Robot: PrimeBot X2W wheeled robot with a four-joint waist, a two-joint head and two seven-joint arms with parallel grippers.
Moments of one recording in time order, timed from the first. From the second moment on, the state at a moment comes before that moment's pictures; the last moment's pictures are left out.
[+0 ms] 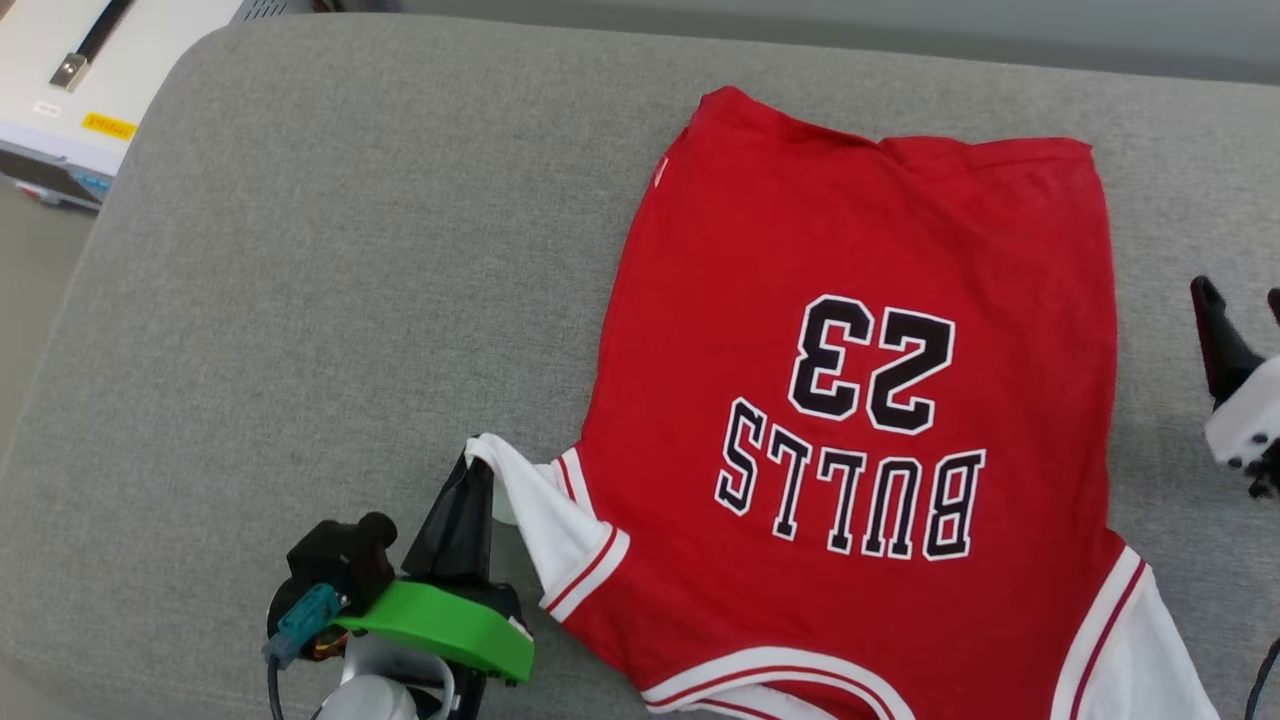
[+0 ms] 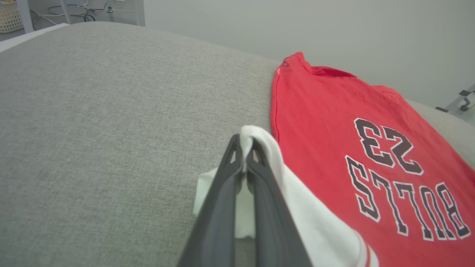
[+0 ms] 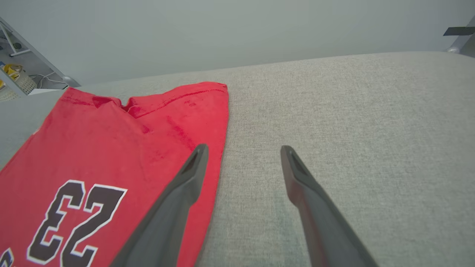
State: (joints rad) left arm -0.06 0.17 -0.28 0.11 -0.46 -0.01 -0.25; right arm -0.34 -0.25 -0.22 0.16 0.36 0.13 0.31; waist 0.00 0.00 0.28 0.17
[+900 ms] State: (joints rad) left arm -0.19 0.06 -0.27 0.12 -0.40 -0.10 -0.26; right arm -1.01 -0.44 -0.08 0.85 0.29 0.13 0.75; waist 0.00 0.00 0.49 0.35
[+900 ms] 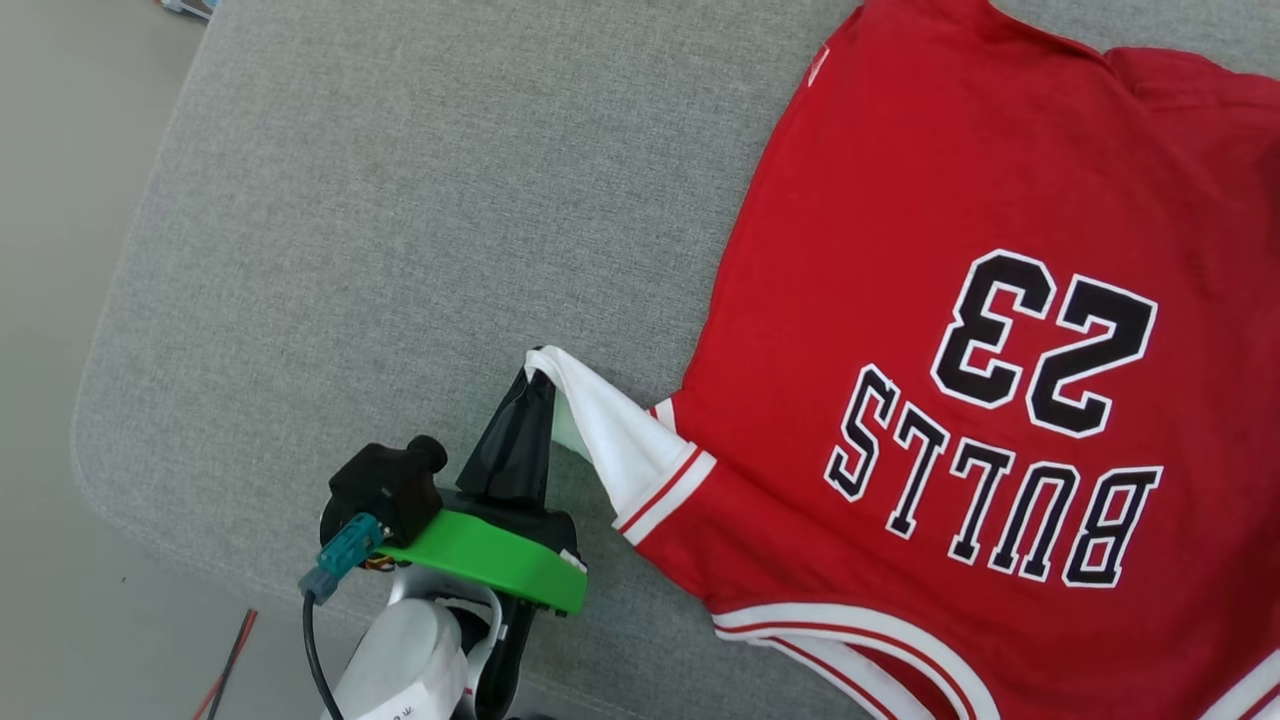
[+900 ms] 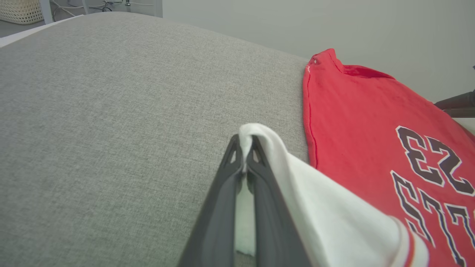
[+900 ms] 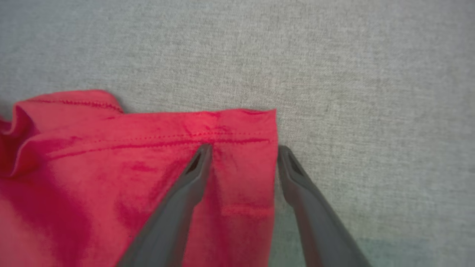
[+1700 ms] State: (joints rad) left arm -0.07 0.10 -0.17 0.15 -0.36 -0.10 -0.26; right arm -0.55 -0.57 -0.12 0.47 0.45 0.13 0.73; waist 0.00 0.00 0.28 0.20
